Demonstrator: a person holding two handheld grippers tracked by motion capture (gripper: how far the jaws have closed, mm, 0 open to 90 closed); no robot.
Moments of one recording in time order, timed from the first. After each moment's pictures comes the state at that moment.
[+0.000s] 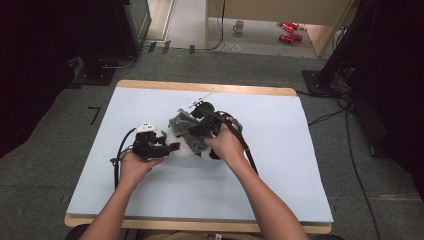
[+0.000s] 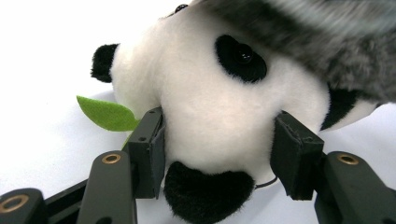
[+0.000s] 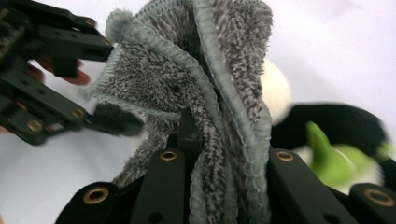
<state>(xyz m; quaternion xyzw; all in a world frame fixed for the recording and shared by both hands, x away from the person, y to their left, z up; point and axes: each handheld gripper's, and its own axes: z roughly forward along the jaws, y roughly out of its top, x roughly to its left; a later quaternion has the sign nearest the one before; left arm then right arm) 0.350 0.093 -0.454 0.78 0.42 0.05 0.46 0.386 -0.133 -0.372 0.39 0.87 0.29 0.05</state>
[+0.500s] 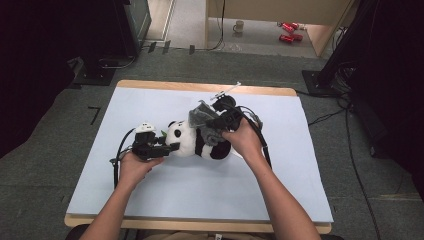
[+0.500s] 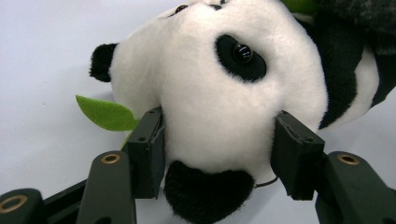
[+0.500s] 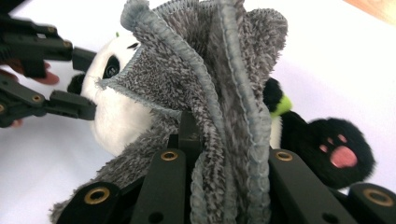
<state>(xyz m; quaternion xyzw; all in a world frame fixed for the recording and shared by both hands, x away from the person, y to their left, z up) 0.349 0.094 -0.455 0.78 0.41 0.05 0.47 0.392 -0.185 -0.357 0.43 0.85 0.31 0.06</state>
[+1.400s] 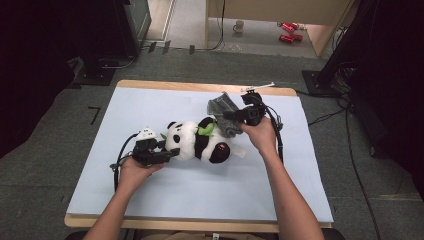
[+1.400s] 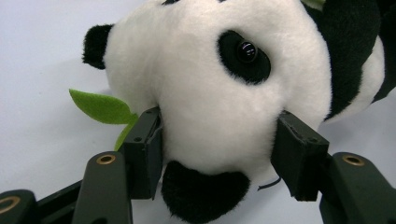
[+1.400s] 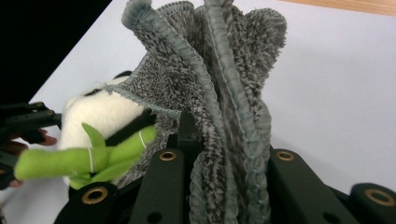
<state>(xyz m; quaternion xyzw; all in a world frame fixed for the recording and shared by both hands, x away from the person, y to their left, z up) 0.335 0.093 -0.463 0.79 0.40 0.07 0.46 0.416 -0.257 -0.384 0.51 0.76 0.41 0.01</state>
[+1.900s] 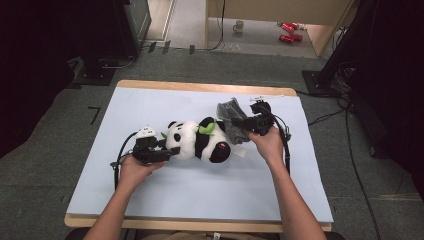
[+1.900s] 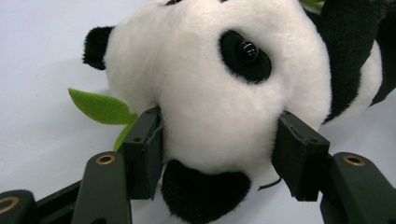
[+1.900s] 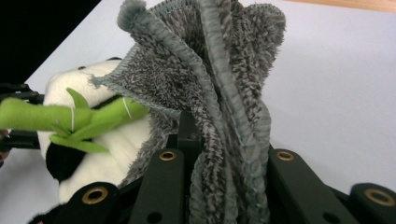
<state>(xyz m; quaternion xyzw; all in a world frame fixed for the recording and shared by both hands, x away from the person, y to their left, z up) 0.340 0.093 -0.461 0.79 0.40 0.06 0.47 0.392 -0.280 -0.398 0.51 0.75 0.41 0.04</state>
